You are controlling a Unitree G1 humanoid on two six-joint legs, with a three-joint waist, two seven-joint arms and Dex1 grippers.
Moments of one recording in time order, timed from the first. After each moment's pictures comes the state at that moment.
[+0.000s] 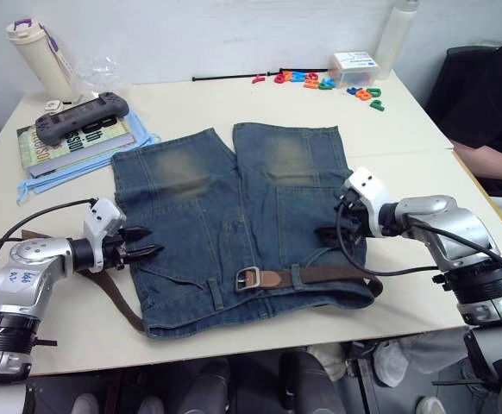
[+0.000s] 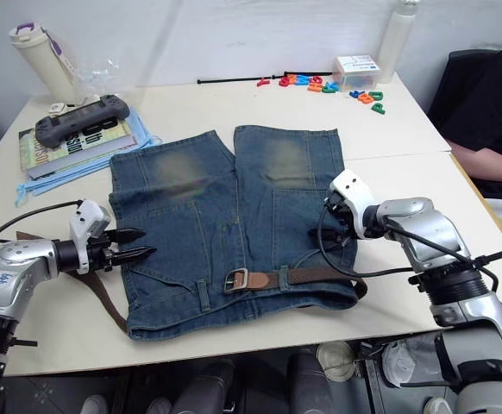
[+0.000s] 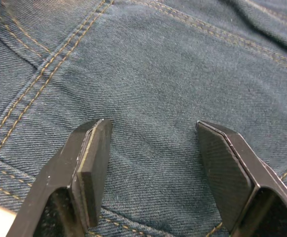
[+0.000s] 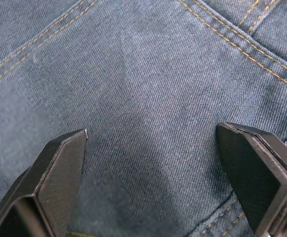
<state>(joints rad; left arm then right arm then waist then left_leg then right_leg) -0.36 0.87 0.02 0.28 -0.39 0.38 -0.95 -0.73 -0.74 0.27 0.18 0.25 0.78 0.87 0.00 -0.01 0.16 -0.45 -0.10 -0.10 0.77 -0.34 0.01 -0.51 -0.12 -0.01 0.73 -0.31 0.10</state>
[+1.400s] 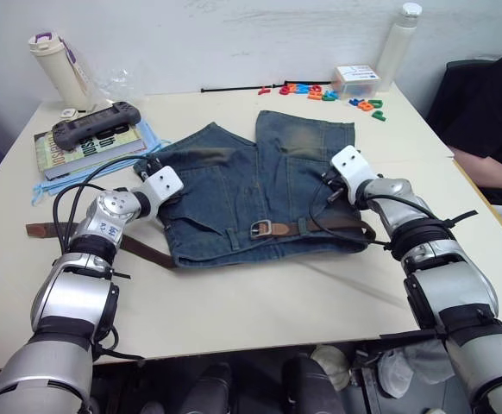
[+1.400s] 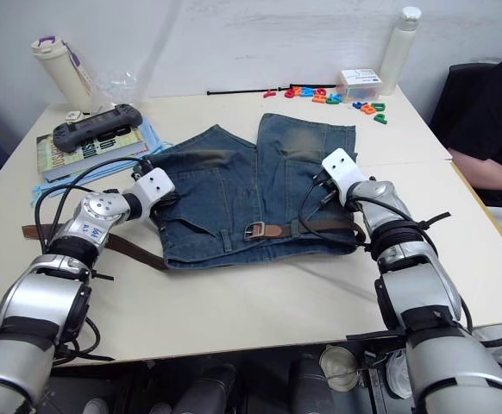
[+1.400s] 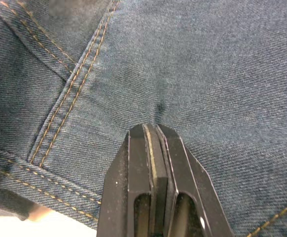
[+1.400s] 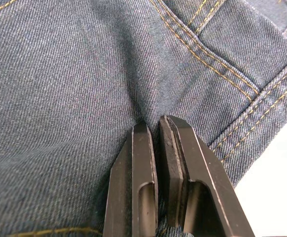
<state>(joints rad) -1.02 0.55 -0.18 1.23 0.22 -0.27 -0.55 -1.10 -0.44 0.21 1.10 -0.10 0.19 0.46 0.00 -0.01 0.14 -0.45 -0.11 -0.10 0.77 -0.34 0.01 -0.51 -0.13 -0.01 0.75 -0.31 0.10</state>
